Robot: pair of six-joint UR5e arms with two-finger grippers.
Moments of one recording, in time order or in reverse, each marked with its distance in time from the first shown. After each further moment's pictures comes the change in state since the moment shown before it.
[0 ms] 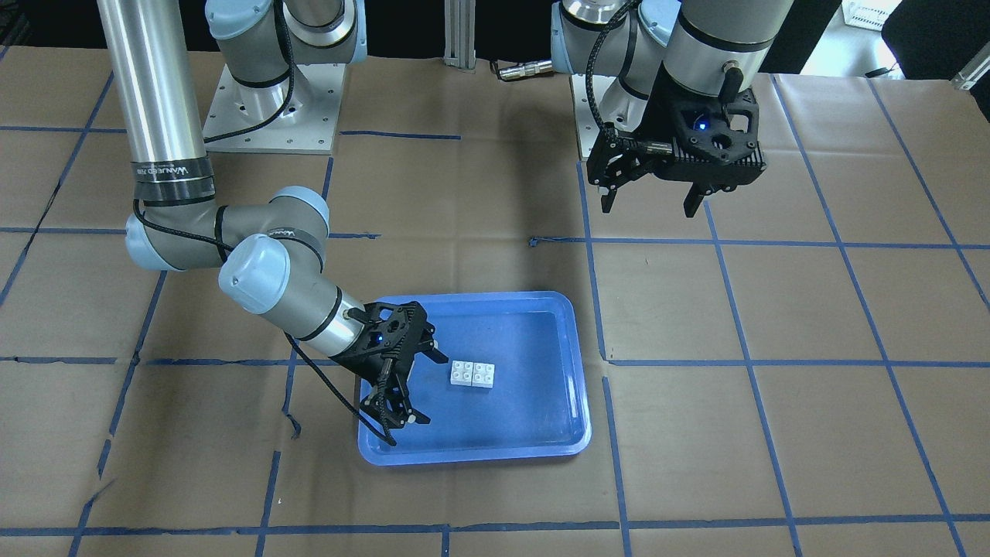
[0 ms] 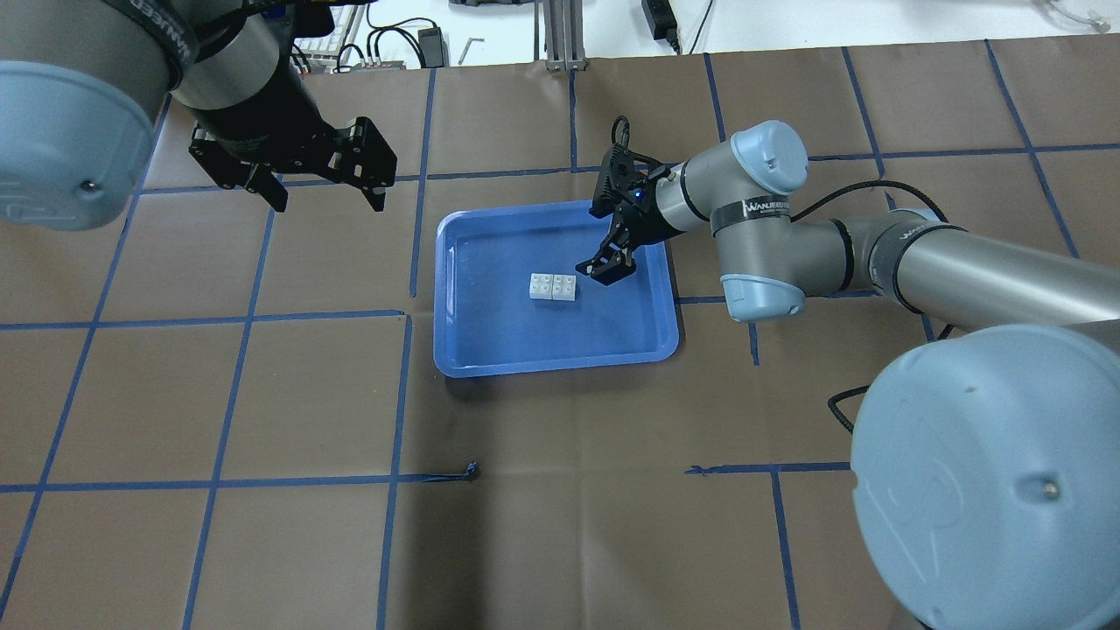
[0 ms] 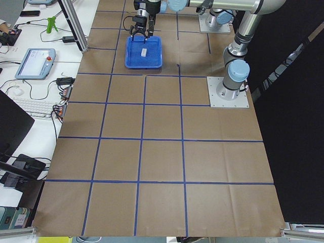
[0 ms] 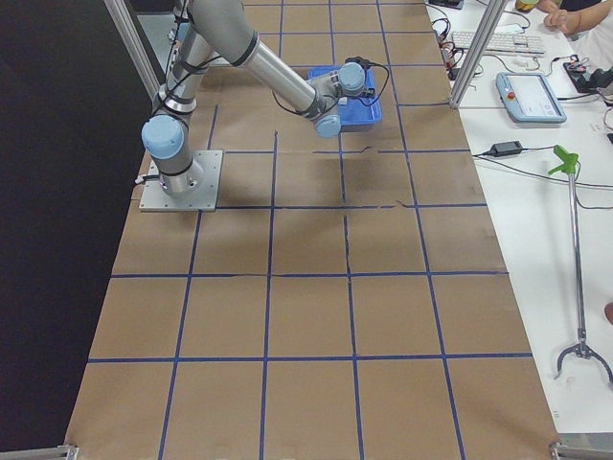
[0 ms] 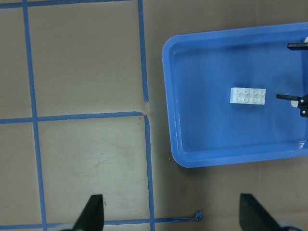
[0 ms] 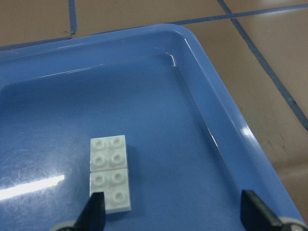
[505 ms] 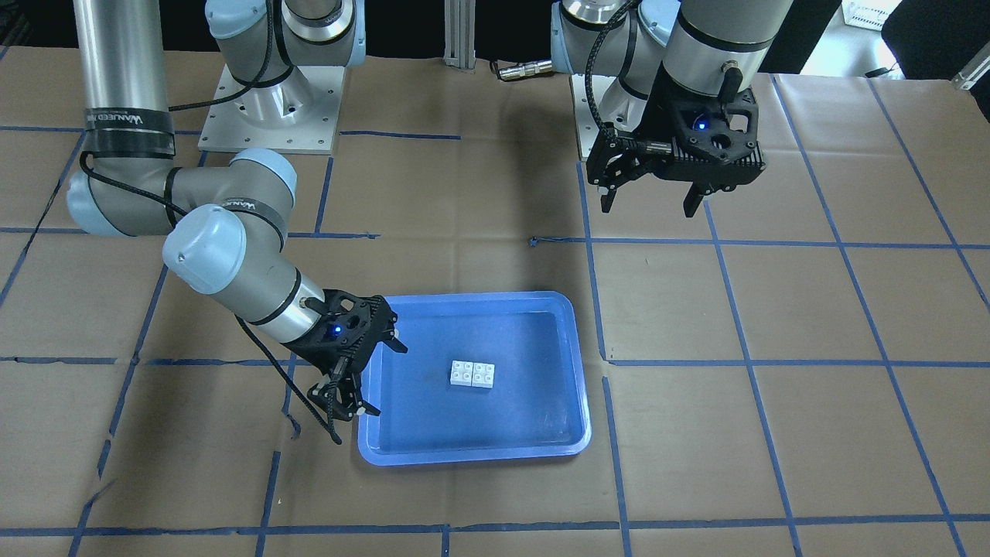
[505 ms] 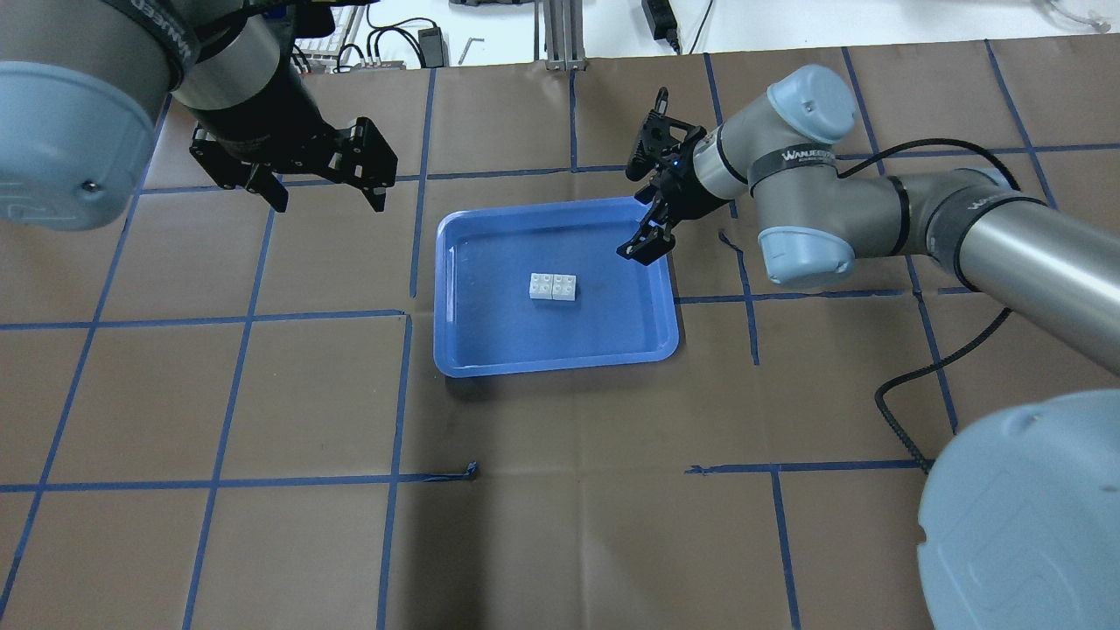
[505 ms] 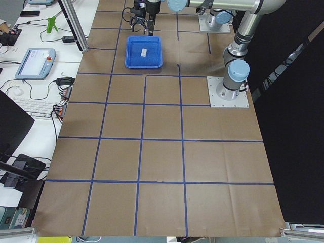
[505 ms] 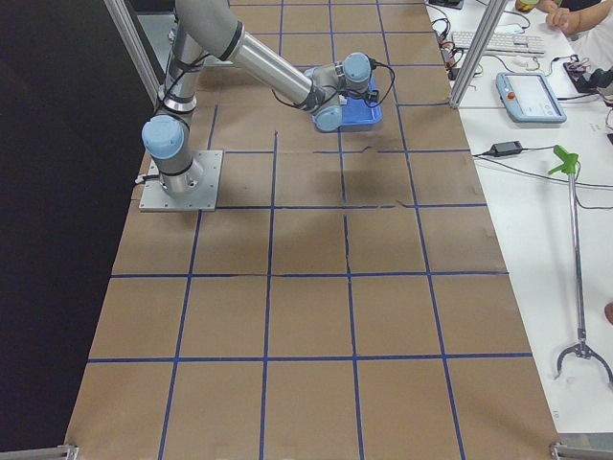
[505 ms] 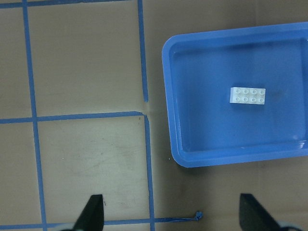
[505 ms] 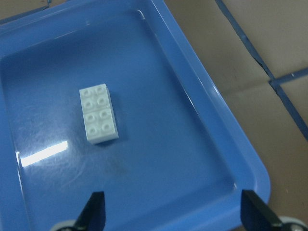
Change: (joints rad) left arm 0.000 0.000 -0.001 0.000 0.000 0.000; right arm -0.057 -0.136 -0.055 0.328 -0.155 0.031
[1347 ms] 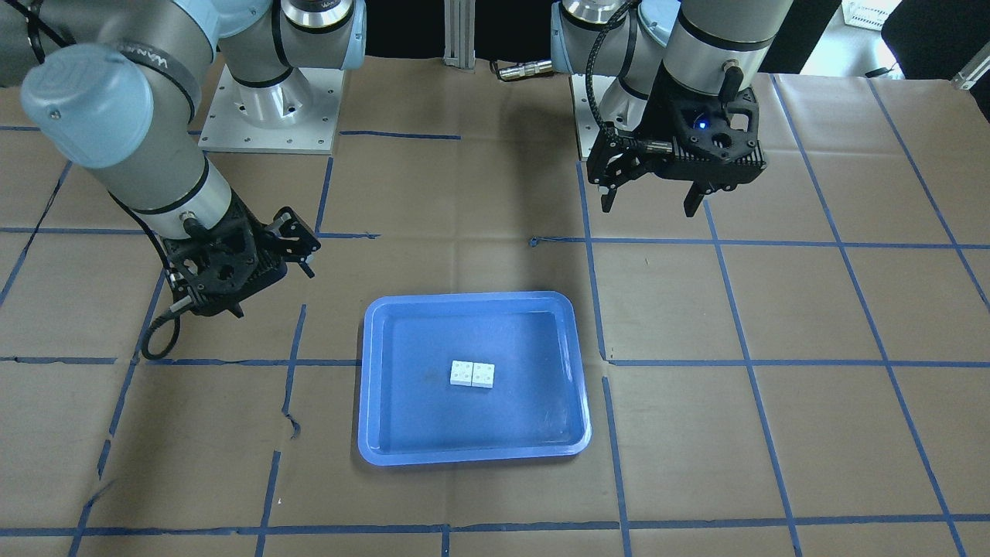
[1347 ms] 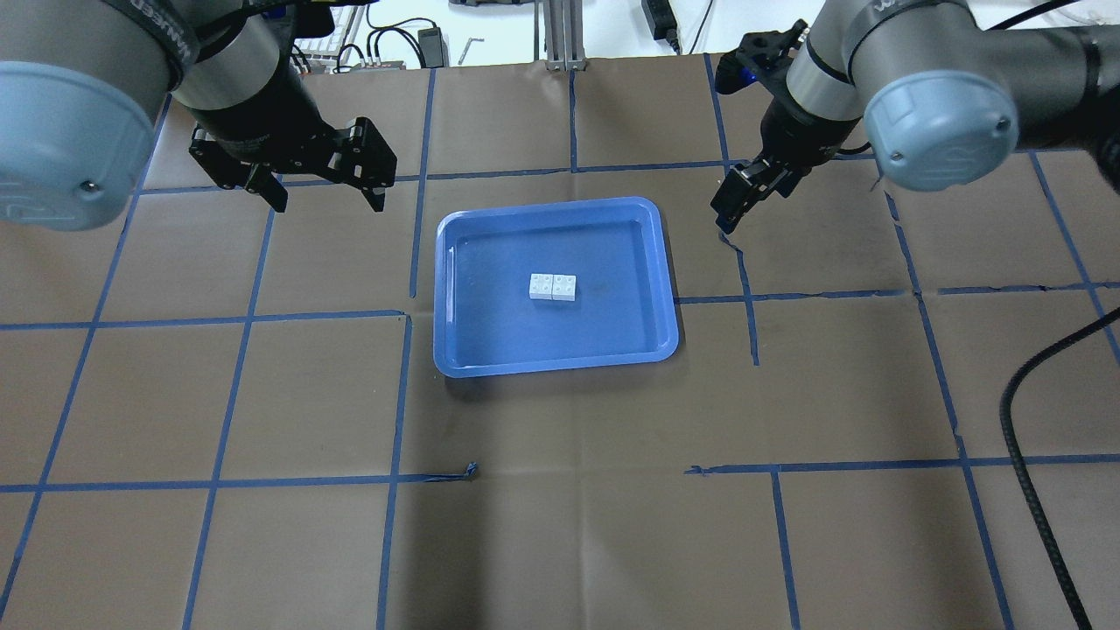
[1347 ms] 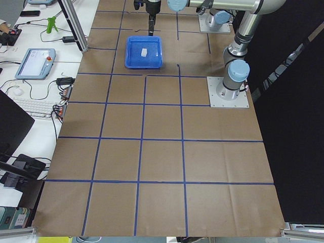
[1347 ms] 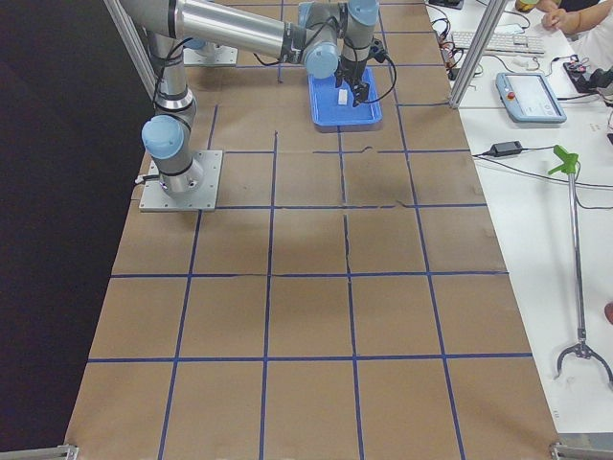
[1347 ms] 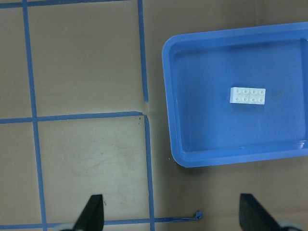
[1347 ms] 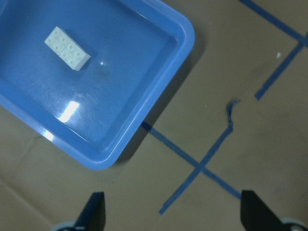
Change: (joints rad) left arm 0.001 0.001 0.001 0.000 0.000 0.000; right arm -0.038 -0.244 -0.173 0.644 -0.349 0.668
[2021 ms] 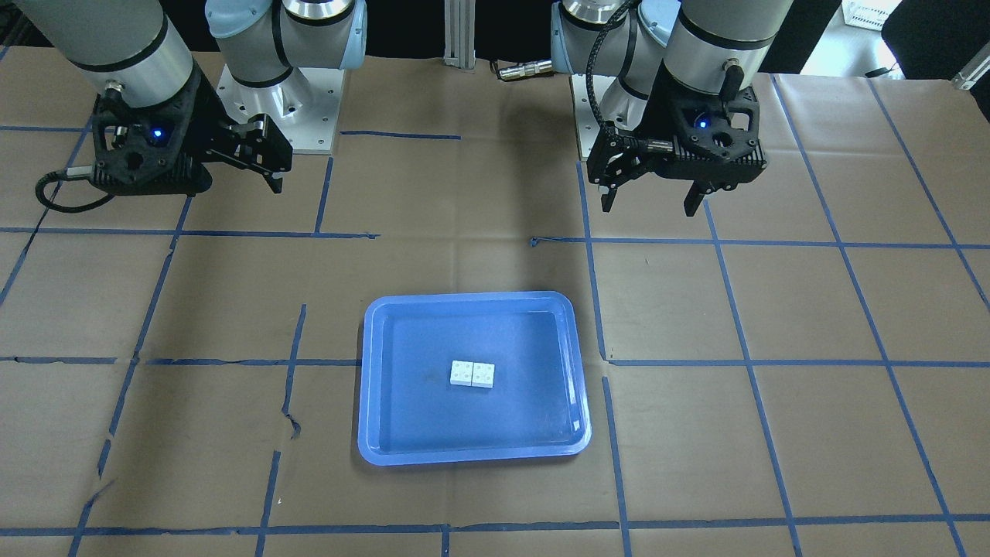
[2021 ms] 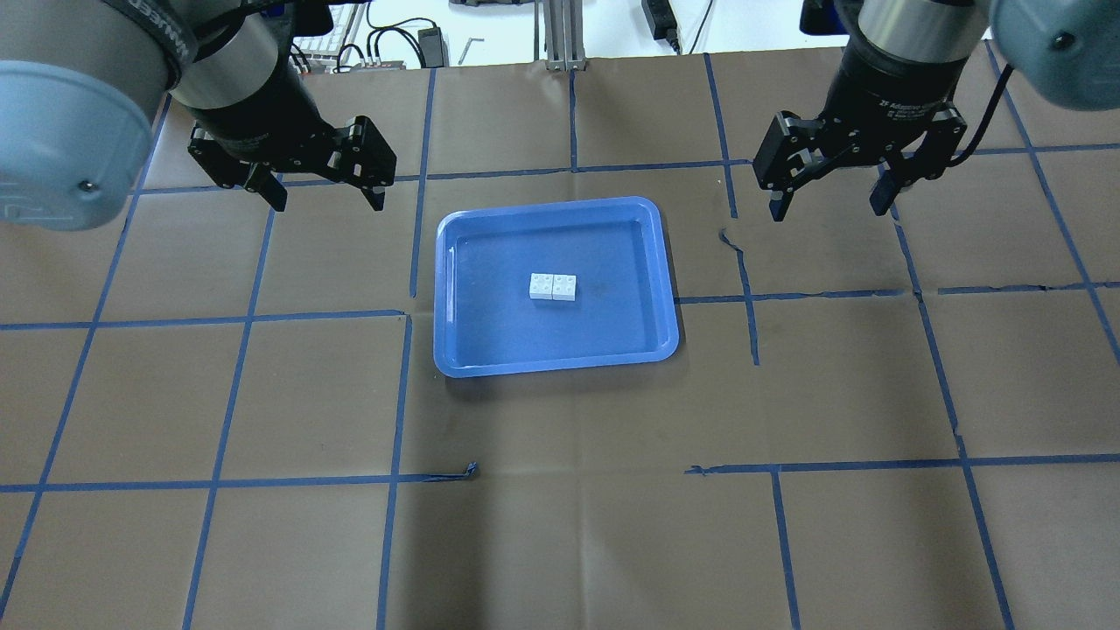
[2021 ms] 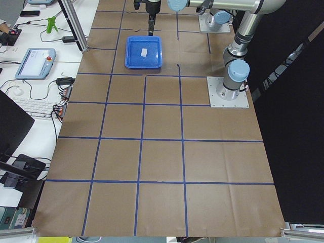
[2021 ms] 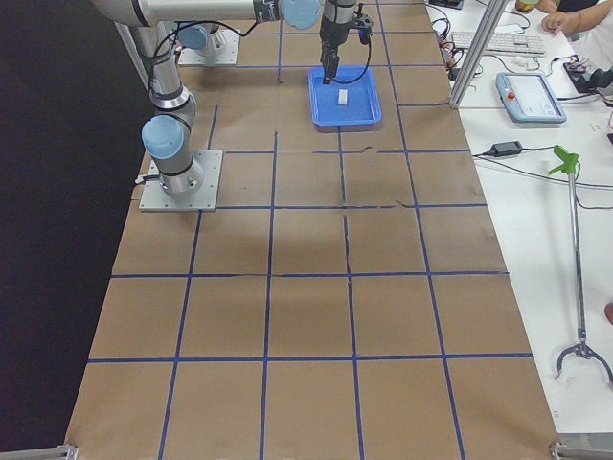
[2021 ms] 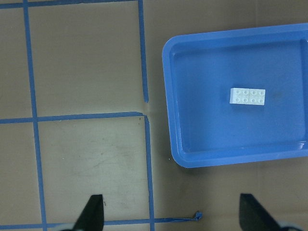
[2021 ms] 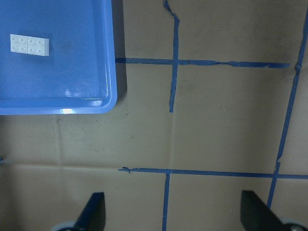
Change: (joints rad) left arm 0.000 0.001 0.000 0.000 0.000 -0.002; right arm 0.004 -0.117 -0.126 0.309 -0.086 0.400
